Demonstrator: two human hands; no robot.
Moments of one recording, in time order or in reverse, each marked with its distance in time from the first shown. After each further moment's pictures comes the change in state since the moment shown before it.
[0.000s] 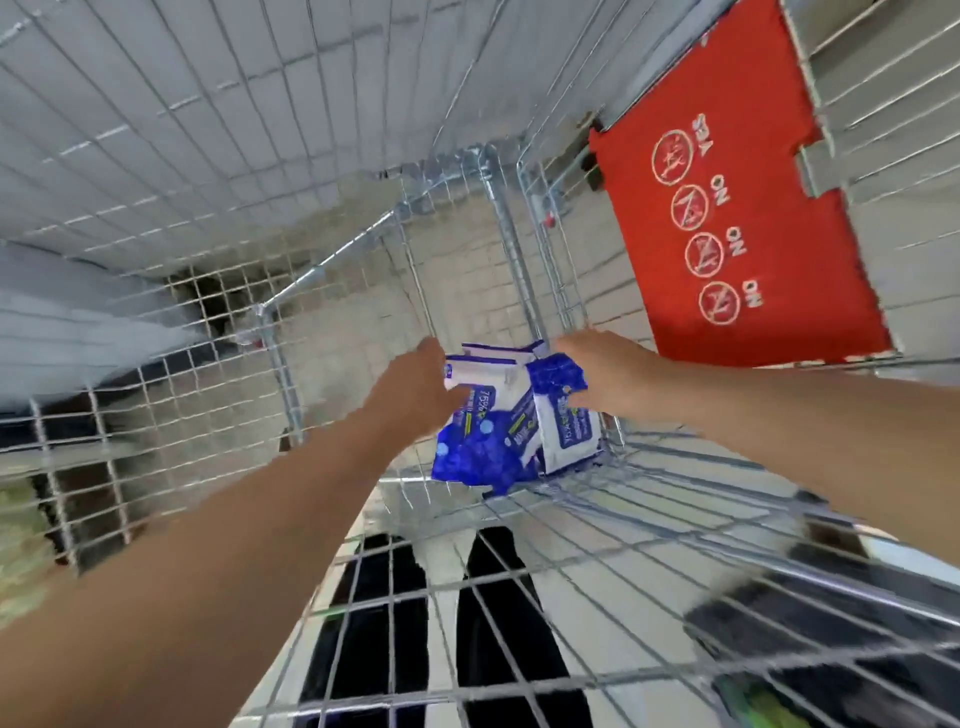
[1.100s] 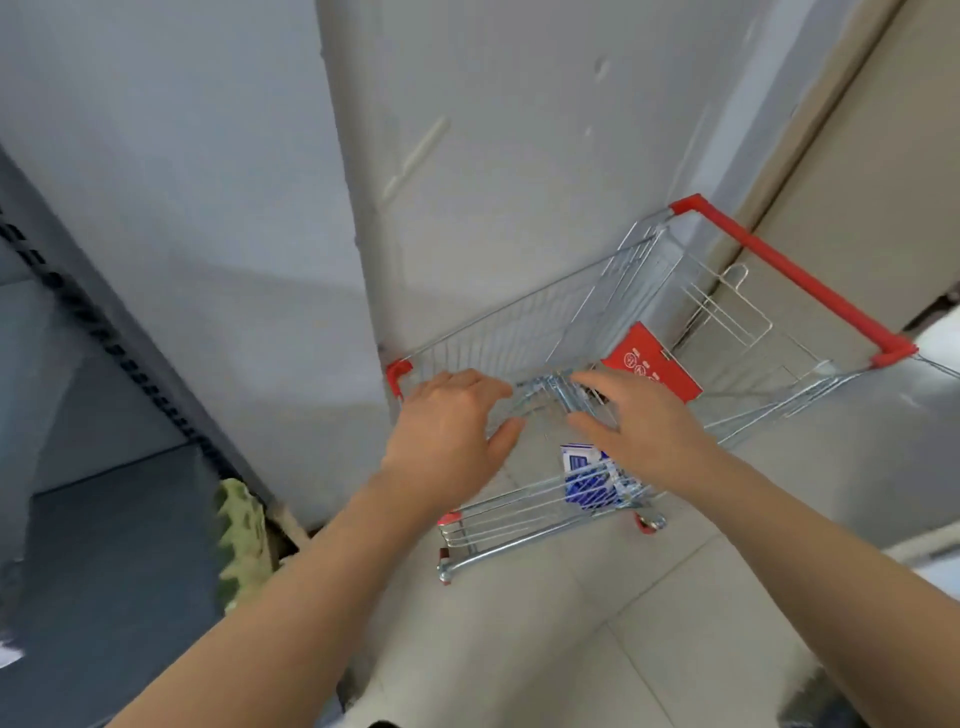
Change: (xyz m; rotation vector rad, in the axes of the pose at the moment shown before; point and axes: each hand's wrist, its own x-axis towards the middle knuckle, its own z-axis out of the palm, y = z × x) left_hand -0.580 -0.132 -0.236 0.298 0.781 0.773; right_hand -0.446 -0.463 -0.021 0.032 0.876 -0.087
